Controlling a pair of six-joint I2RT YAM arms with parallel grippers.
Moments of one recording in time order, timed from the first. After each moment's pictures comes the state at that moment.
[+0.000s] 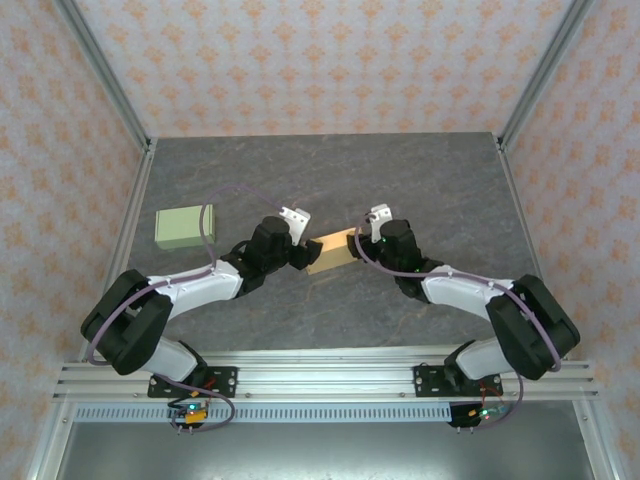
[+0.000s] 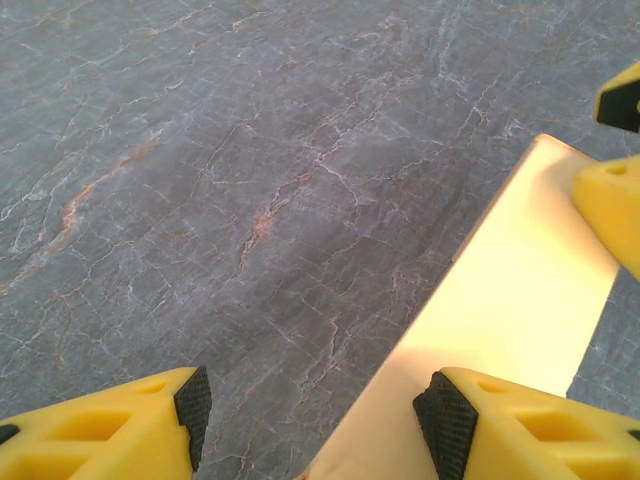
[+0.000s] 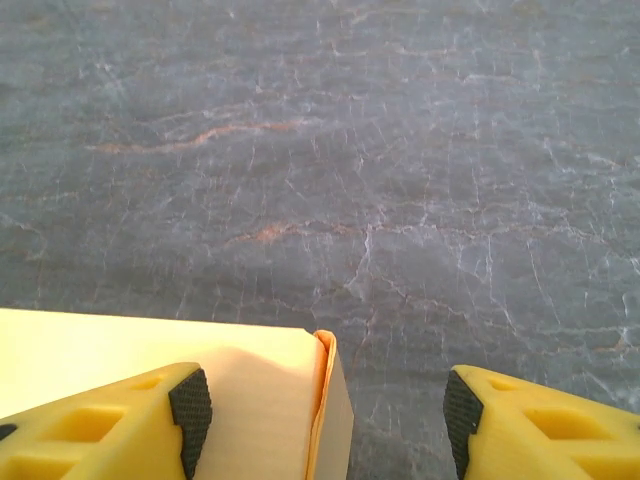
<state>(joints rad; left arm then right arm) -0.61 1.46 0.69 0.21 -0.02 -0.12 0.59 1.40 0.57 0.35 0.09 0.15</state>
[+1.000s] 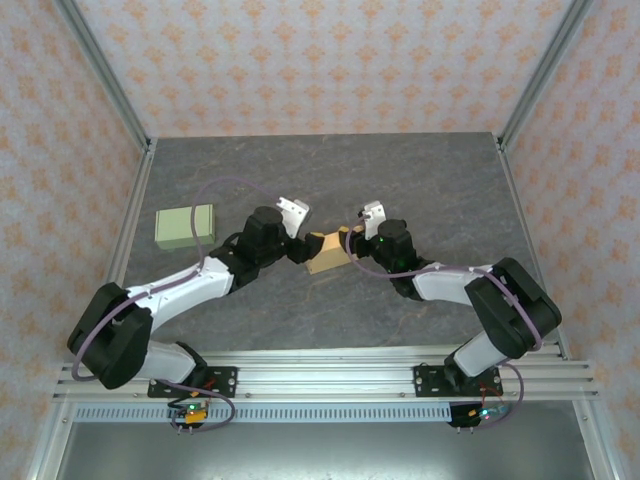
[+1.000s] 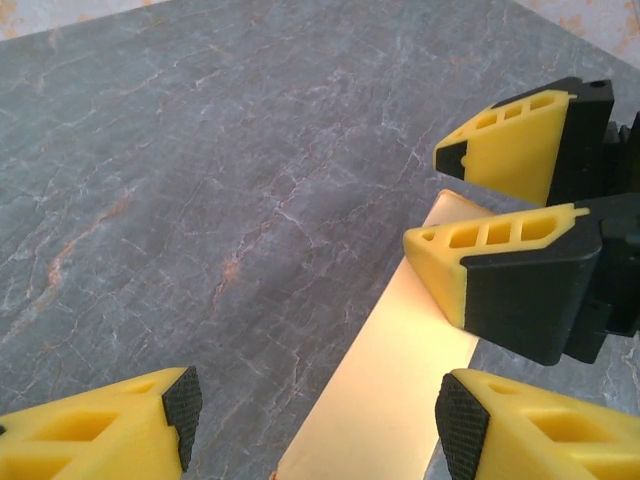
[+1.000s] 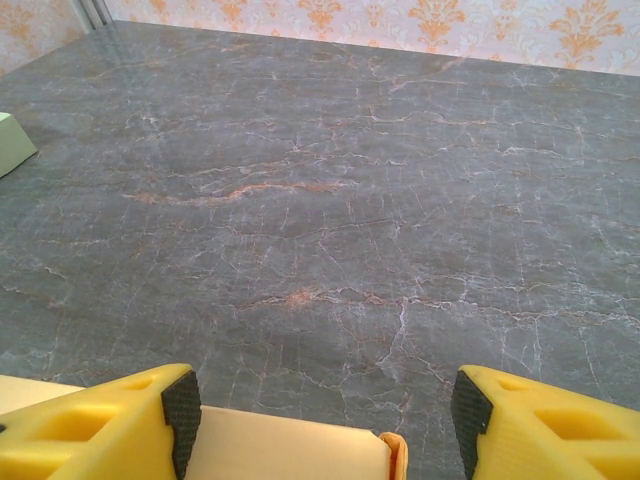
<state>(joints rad) -0.59 1.38 0.76 0.09 0.07 -0.10 0.58 1.53 0.57 0.60 0.03 0.11</state>
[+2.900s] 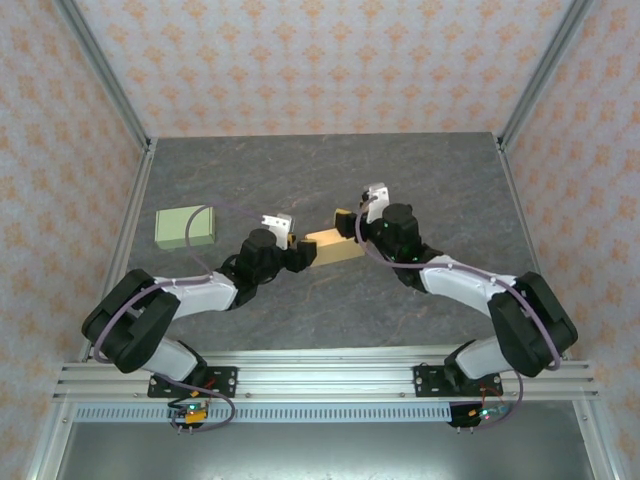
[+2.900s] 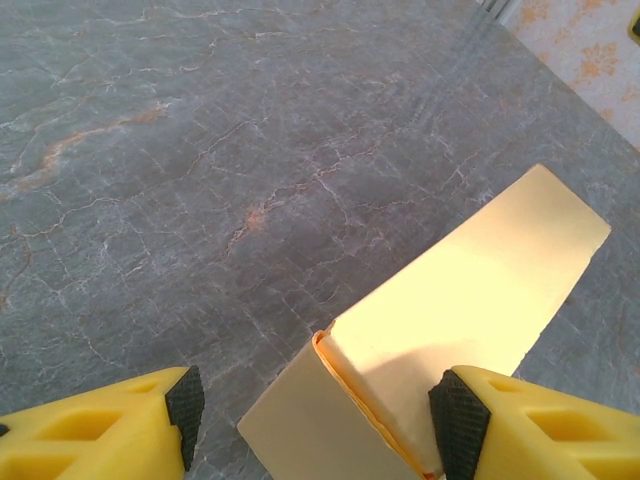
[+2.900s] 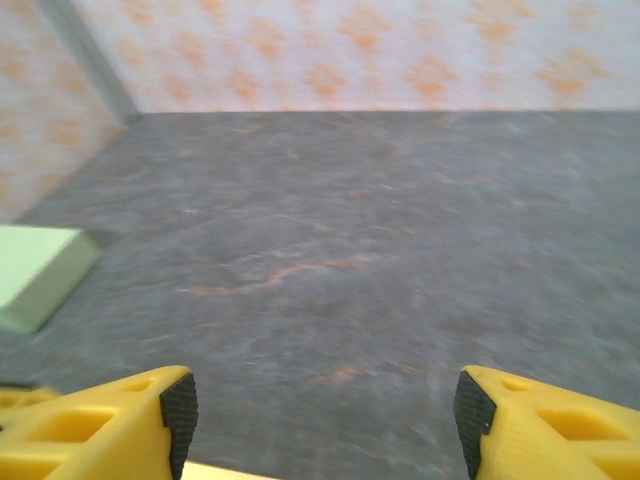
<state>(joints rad) -0.57 1.48 0.52 0.51 0.02 -0.38 0.57 1.40 0.73 0.31 0.08 0.29</state>
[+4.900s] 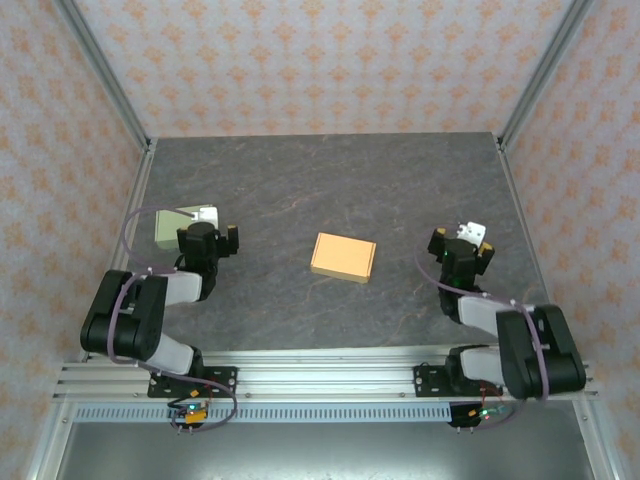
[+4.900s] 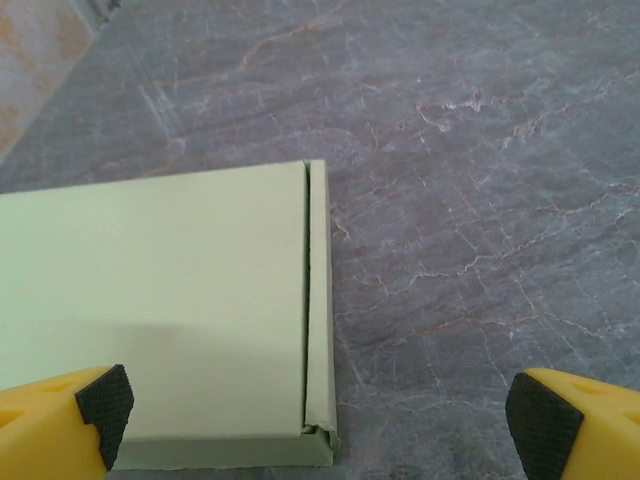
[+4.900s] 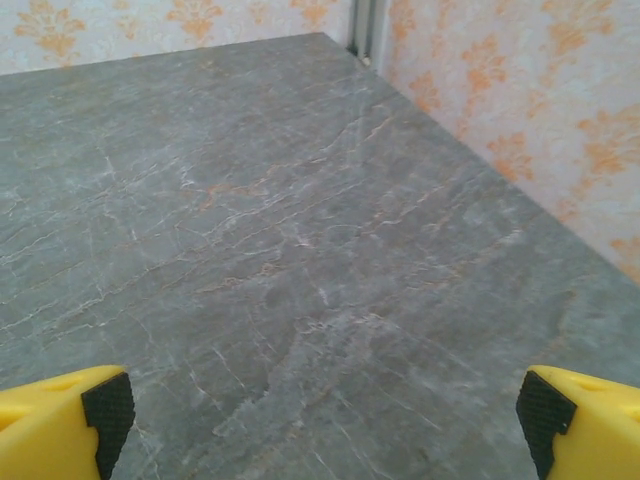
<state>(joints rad) -0.05 1.50 0.41 0.58 -0.27 -0.02 0.07 1.35 0.28 0.64 0.44 0.18</state>
